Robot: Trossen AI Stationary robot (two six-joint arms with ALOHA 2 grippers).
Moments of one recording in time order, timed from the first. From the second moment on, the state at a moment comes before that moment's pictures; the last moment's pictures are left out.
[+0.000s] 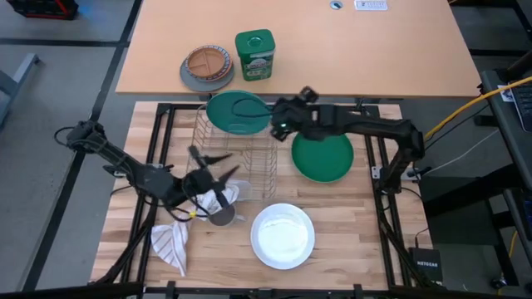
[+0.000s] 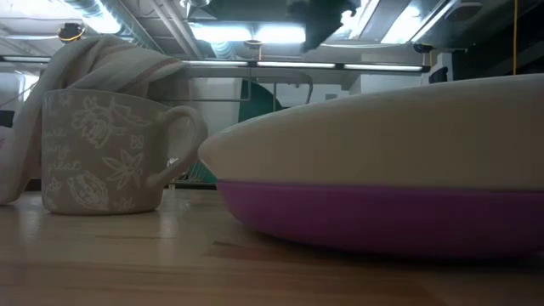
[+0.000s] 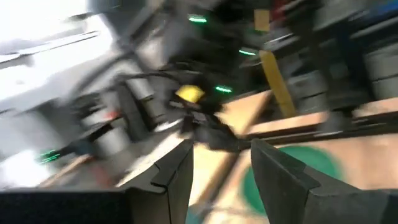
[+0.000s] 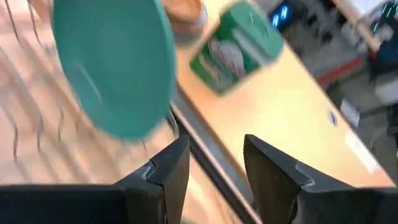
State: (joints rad) left arm -0.51 1.23 0.94 0.40 -1.09 0.56; right arm -0.13 1.75 1.85 -1.03 0.78 0.14
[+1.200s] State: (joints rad) left arm -0.02 1.23 0.94 0.05 -0.03 -0.12; right arm -0.31 1.12 0.68 -0.58 -0.01 0.31
